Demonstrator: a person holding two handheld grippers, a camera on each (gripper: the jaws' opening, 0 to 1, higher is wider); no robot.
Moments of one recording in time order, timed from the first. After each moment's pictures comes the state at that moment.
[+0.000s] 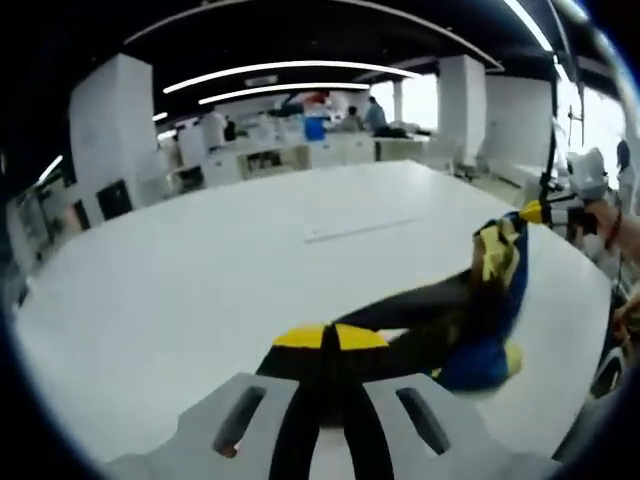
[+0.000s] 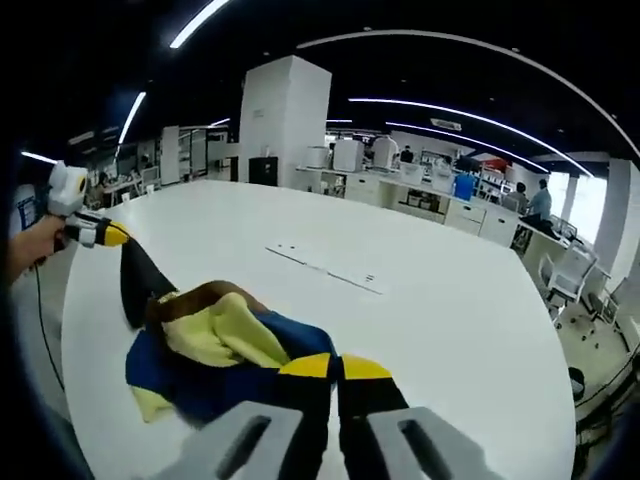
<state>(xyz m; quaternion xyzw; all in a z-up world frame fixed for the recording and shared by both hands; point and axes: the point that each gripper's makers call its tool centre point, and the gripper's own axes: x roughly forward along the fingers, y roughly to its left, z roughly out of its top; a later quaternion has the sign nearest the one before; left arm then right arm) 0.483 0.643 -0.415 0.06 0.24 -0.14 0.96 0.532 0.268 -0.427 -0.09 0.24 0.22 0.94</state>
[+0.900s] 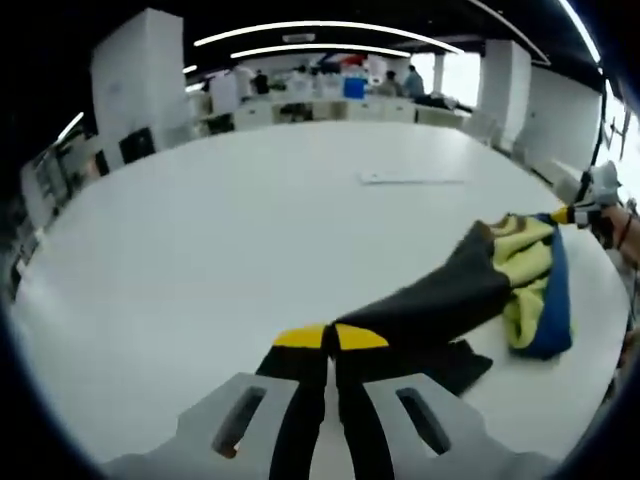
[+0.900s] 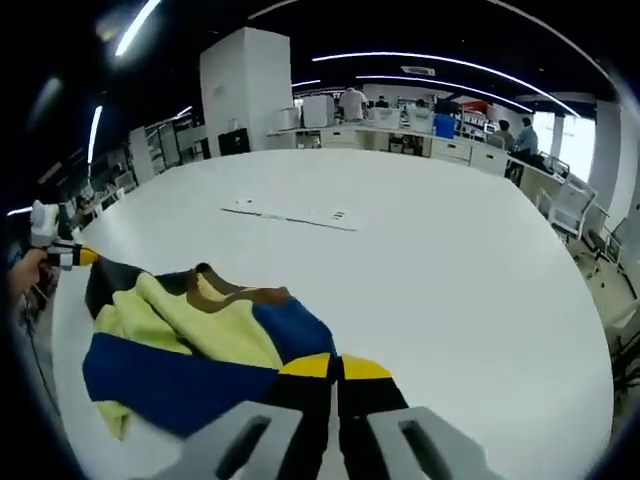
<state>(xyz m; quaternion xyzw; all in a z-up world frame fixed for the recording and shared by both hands) 0.504 0.703 -0.489 0.04 0.34 -0.08 0.93 0.573 0.246 -0.512 -0.03 0.35 0.19 0.92</state>
